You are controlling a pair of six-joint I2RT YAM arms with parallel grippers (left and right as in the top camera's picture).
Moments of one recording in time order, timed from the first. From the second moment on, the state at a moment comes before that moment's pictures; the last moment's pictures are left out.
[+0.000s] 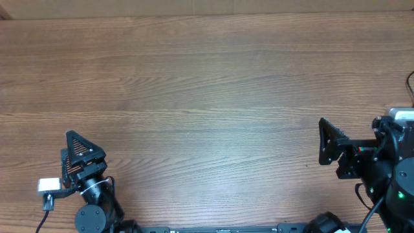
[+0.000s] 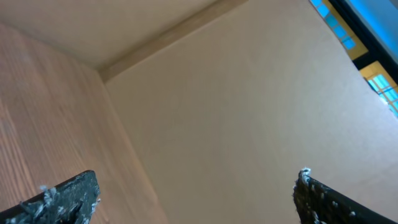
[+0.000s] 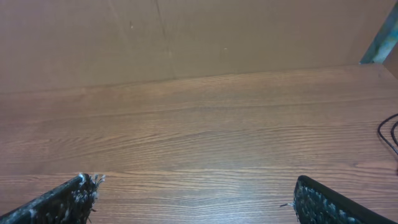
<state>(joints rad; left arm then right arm) 0.04 0.02 0.14 0.08 -0.53 -0.98 0.50 0.73 1.42 -1.16 0.38 0.33</state>
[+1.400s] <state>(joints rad) 0.04 0.01 0.01 -0.06 -0.26 -0.08 0.50 0.73 1.42 -1.16 0.38 0.33</state>
